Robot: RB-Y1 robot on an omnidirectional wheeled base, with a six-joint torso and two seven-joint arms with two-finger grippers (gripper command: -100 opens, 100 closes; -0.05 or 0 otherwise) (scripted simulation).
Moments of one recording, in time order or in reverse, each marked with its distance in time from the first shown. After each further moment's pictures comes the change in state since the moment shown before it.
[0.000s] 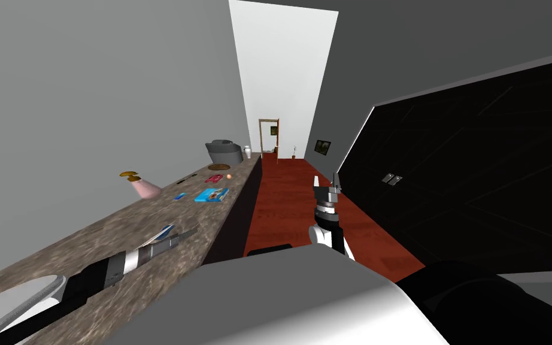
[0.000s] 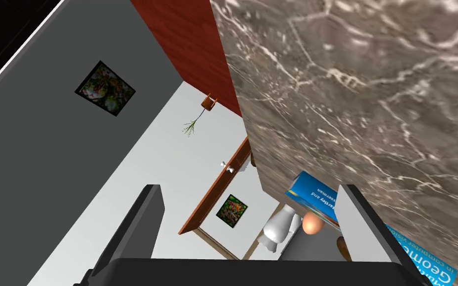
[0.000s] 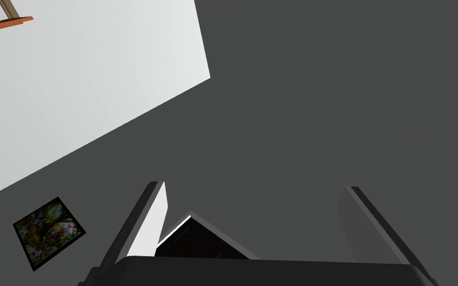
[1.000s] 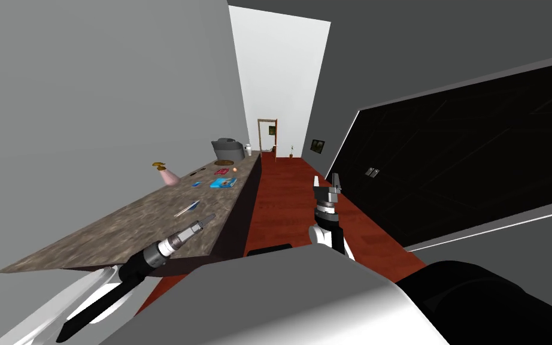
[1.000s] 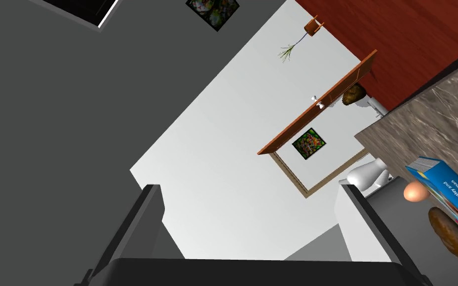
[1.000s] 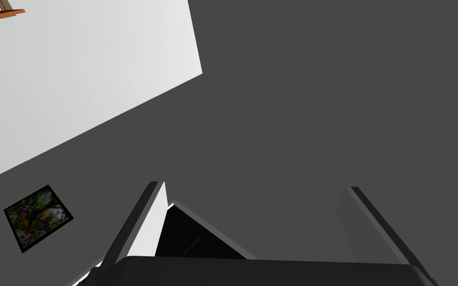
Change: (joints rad) left arm 0.015 -0.236 -0.043 -0.280 0.240 0.095 -0.116; right arm 0.000 0.000 0.000 0.000 0.000 0.000 0.000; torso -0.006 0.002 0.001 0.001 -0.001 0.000
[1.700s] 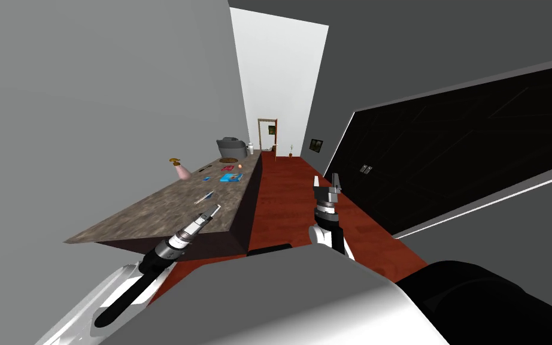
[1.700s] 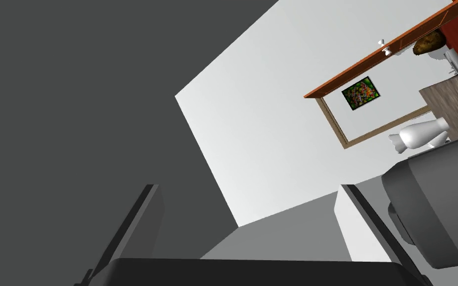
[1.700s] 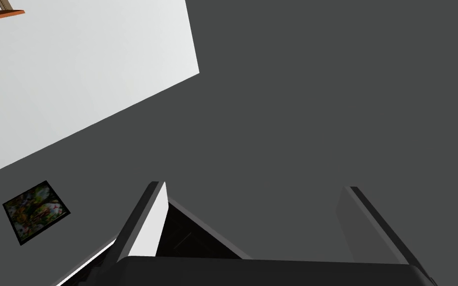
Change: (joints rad) left arm 0.002 -0.158 -0.038 -0.151 0.184 0.059 -0.103; right arm 0.000 0.000 0.000 0.000 0.000 0.000 0.000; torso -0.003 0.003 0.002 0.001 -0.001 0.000
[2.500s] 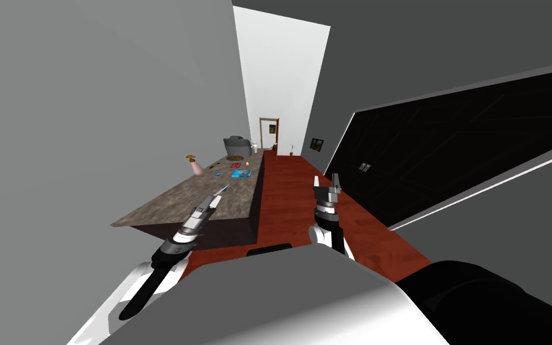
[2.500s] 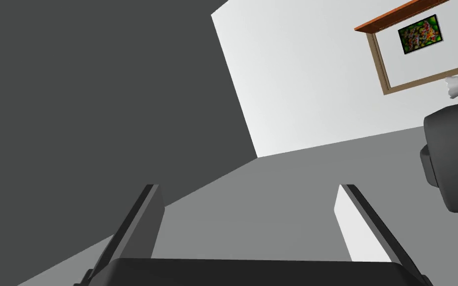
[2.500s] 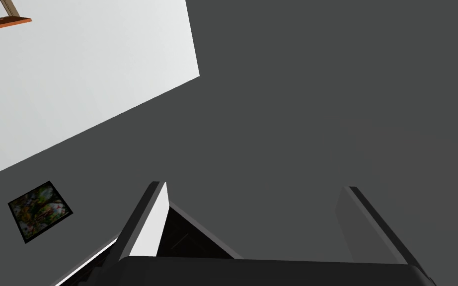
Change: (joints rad) left arm 0.018 -0.149 -0.051 -0.189 0.190 0.095 -0.106; right arm 0.000 0.000 0.000 0.000 0.000 0.000 0.000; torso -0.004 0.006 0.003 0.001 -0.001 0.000
